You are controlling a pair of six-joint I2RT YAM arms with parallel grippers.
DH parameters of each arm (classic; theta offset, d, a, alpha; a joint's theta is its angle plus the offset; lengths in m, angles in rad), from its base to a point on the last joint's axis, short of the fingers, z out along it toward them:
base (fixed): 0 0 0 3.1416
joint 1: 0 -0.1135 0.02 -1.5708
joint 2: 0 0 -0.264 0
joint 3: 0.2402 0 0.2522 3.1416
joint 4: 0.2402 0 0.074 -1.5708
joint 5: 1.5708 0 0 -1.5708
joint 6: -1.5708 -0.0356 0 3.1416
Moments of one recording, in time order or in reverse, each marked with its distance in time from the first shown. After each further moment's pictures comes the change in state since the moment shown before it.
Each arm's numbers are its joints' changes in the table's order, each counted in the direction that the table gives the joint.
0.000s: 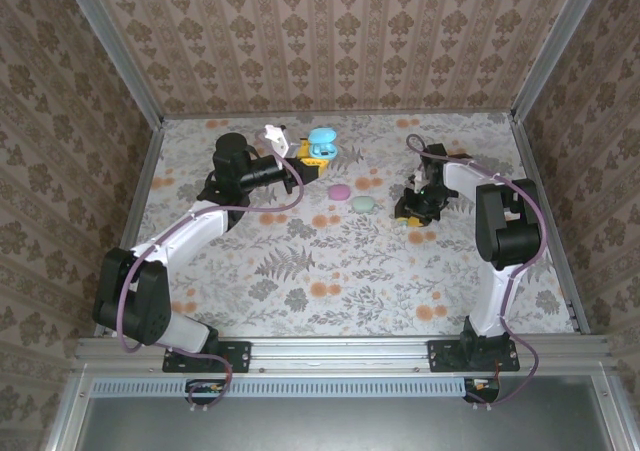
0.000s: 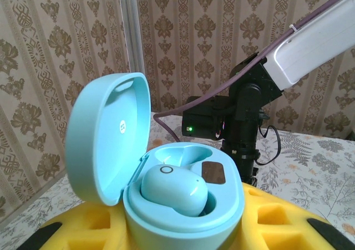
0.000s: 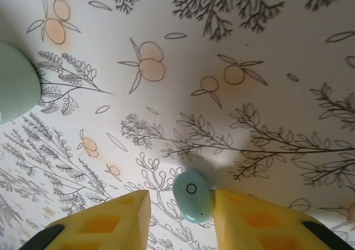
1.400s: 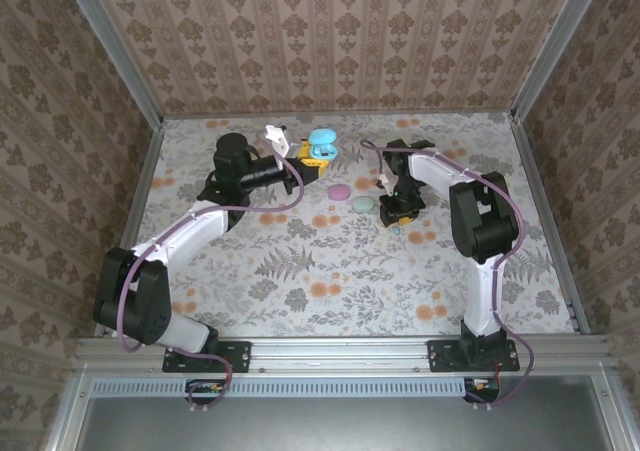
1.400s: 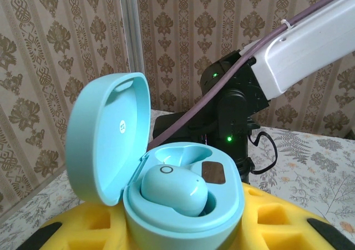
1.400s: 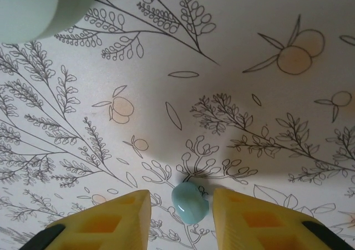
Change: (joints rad) left arm 0.000 -0.002 0.000 0.008 0.000 0.000; right arm -0.188 -0.129 0.257 0.281 0.270 0.318
